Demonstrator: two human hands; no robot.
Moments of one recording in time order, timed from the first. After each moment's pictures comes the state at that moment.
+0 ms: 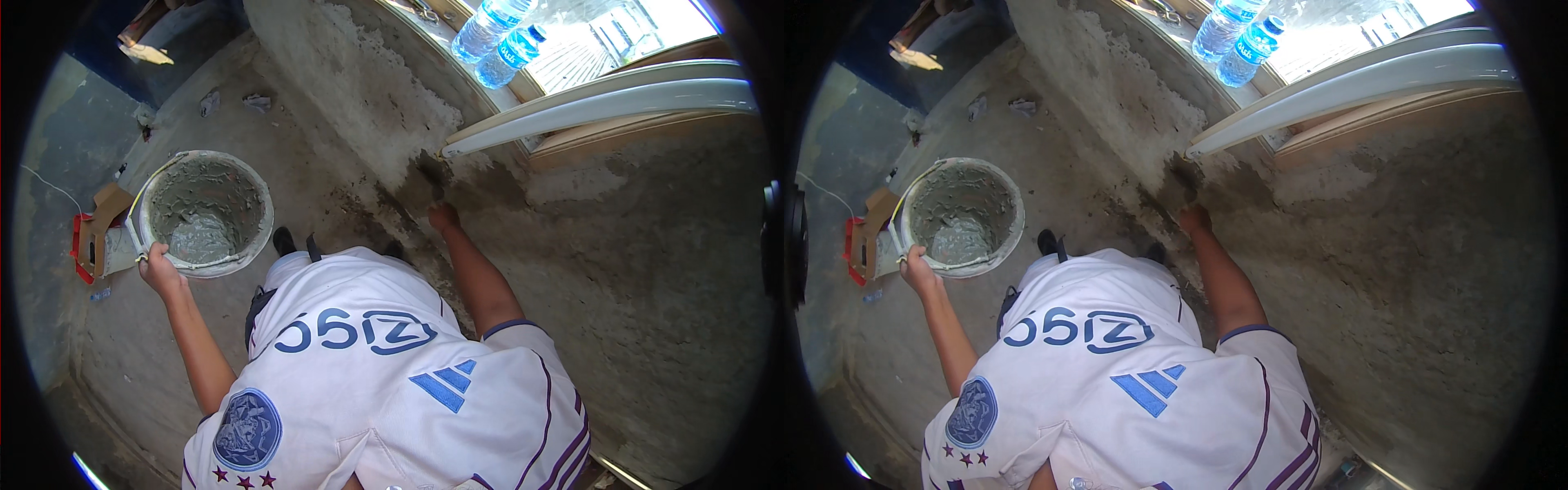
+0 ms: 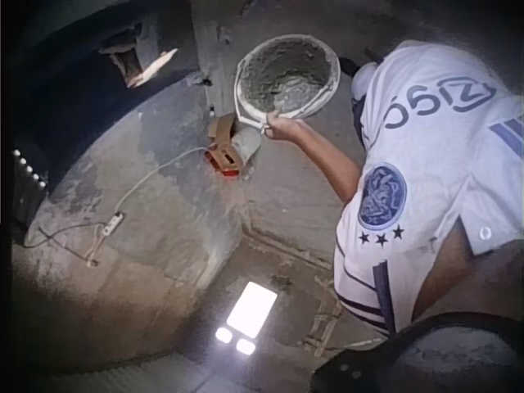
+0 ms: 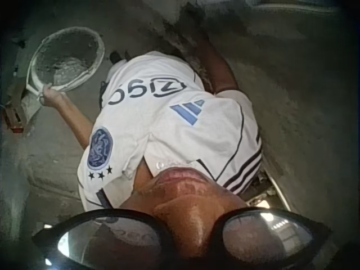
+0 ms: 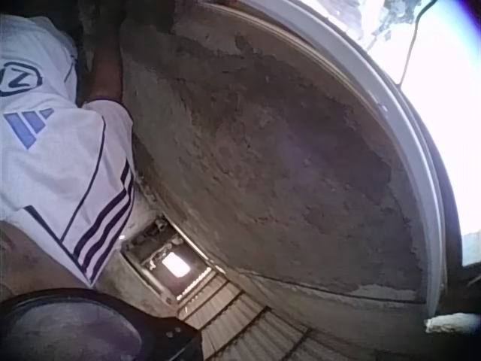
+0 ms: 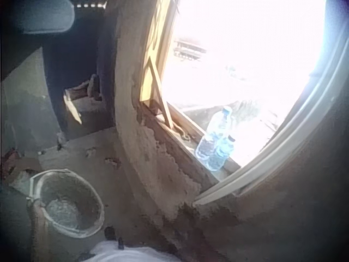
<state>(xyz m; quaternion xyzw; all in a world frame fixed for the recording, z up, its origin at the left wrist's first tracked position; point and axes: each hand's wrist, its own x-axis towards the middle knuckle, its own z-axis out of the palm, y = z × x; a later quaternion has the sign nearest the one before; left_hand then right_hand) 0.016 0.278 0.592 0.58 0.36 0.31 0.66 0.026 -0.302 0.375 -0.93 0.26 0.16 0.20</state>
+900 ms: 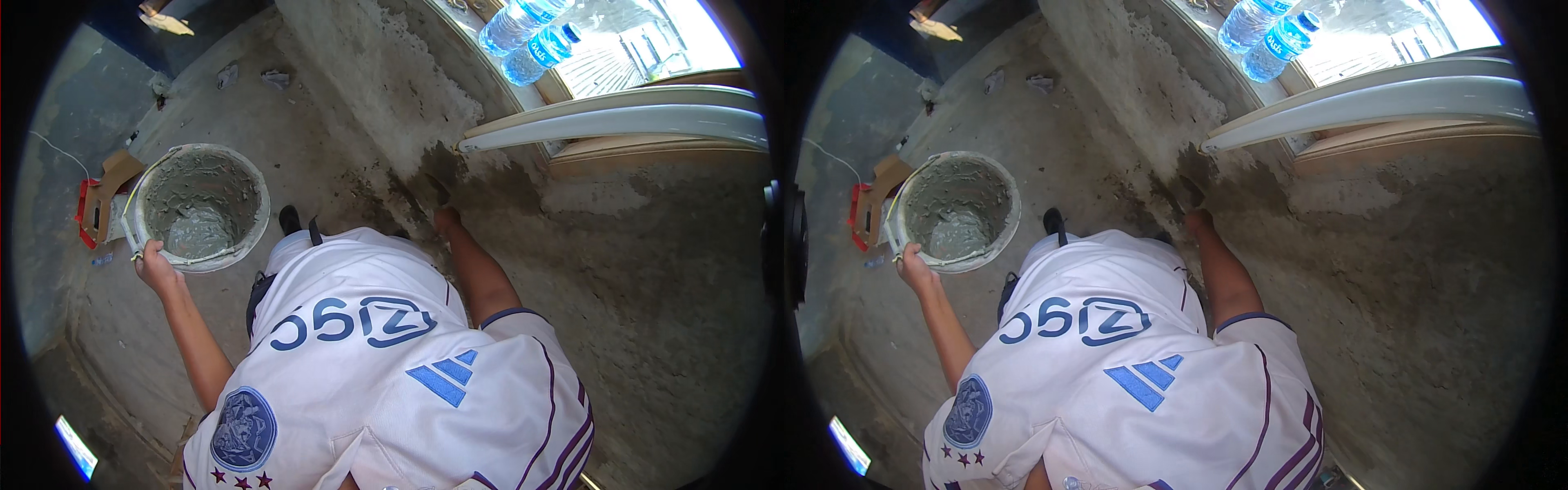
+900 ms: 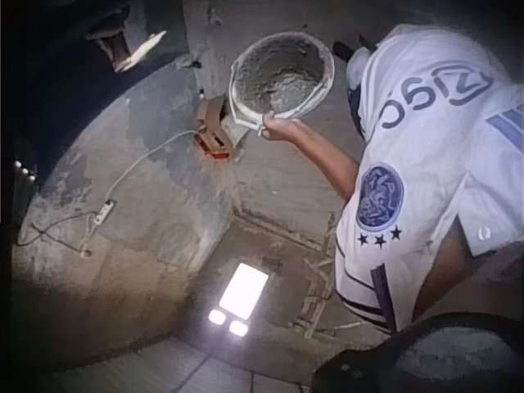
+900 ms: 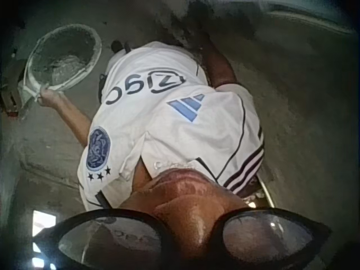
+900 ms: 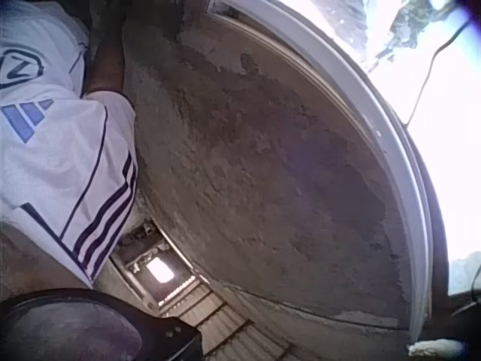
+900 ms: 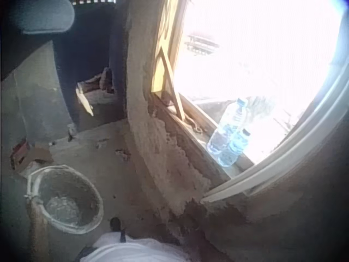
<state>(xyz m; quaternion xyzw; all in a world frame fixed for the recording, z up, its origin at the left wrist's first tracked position) 0.012 0.270 0.602 0.60 0.40 0.33 0.61 0.025 -0.326 0.309 -0.96 -0.01 0.28 0.01</state>
